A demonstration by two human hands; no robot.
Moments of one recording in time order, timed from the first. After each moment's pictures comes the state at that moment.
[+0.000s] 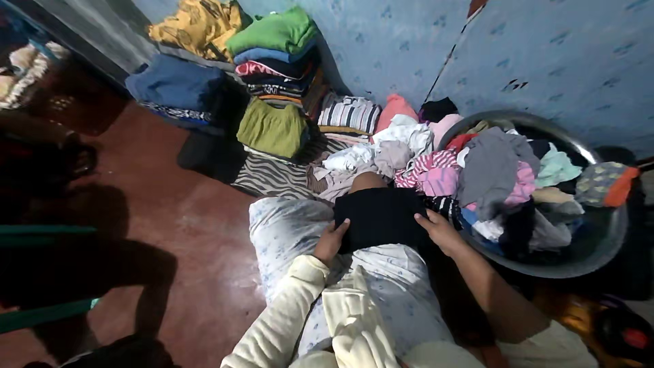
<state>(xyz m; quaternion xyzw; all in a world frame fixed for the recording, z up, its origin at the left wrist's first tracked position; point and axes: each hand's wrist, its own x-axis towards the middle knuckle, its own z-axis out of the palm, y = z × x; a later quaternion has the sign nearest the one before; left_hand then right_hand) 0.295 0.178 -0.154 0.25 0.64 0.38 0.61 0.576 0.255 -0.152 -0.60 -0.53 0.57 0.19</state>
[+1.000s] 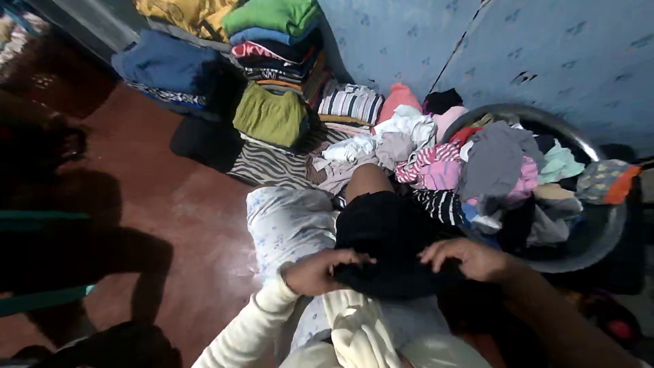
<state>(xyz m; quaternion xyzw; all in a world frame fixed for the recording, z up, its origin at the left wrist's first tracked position) 0.254 0.125 -0.111 0.69 0.29 0.29 0.60 0.634 0.223 -0.100 -0.19 -0.75 0.63 0.09</state>
